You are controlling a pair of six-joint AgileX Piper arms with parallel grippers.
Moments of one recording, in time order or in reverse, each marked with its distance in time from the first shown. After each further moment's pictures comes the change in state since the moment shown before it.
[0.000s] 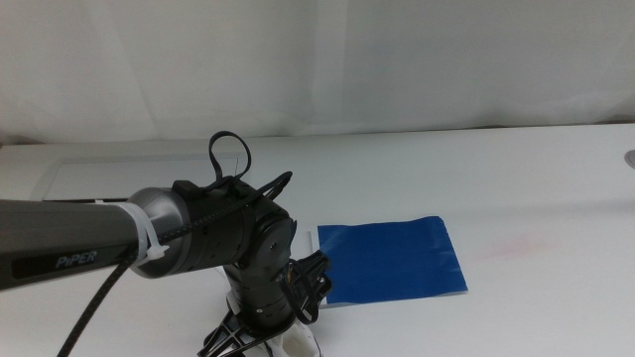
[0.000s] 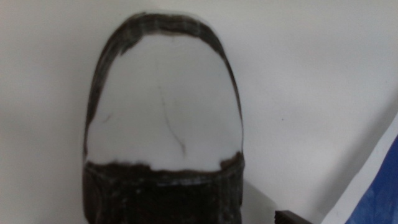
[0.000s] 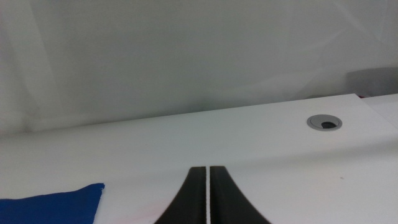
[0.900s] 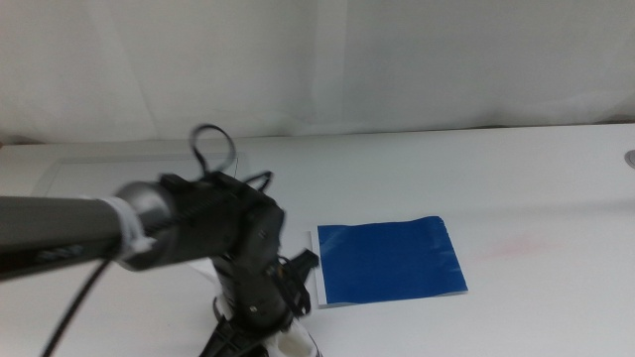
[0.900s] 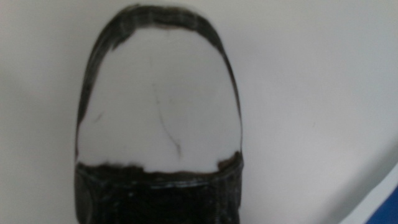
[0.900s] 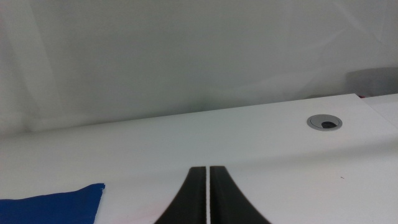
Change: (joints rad) left arm 0.027 -0.016 -0.001 -0.070 0.056 -0.034; right arm 0.000 0.000 0.000 0.000 0.000 0.000
